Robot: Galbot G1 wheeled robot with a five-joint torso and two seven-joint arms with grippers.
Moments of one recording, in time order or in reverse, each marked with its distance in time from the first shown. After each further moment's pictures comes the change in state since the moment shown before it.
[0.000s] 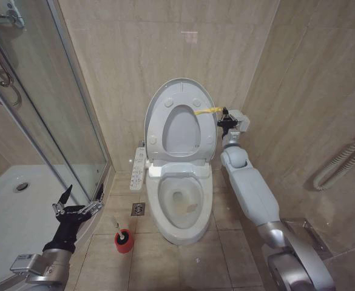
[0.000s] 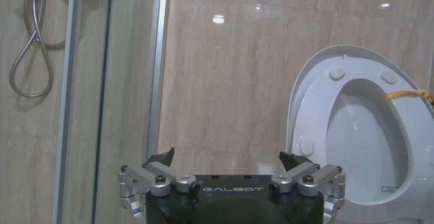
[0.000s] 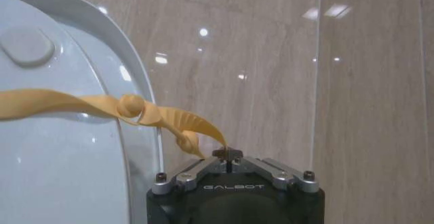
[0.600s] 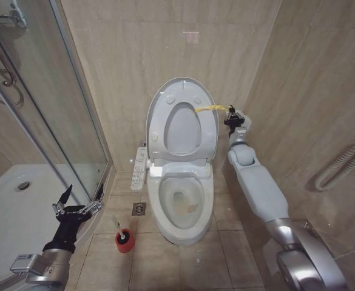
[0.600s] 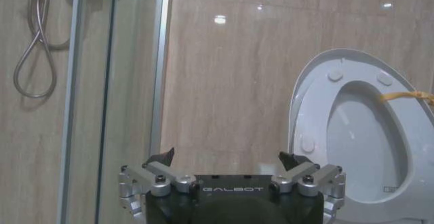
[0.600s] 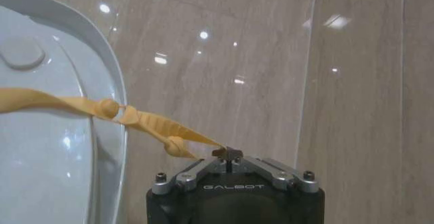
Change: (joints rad) left arm 0.000 0.000 0.000 0.000 0.000 0.000 0.000; right arm -0.032 -0.092 -0.005 0.028 0.024 0.011 -0.010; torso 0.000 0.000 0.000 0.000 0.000
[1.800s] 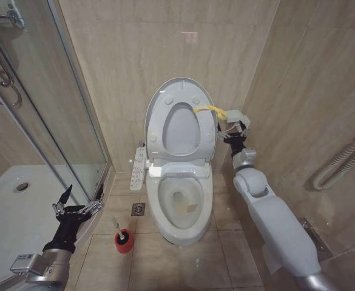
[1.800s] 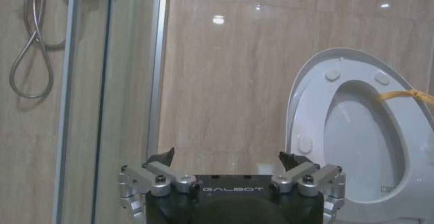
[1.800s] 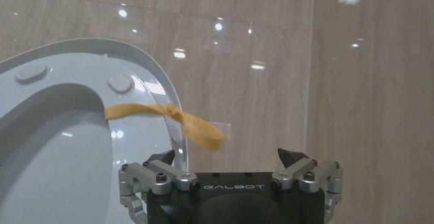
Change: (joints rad) left arm 0.000 0.000 0.000 0.000 0.000 0.000 0.000; right arm -0.394 -0.093 0.037 0.510 0.144 -0.135 0.042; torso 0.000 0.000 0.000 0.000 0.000
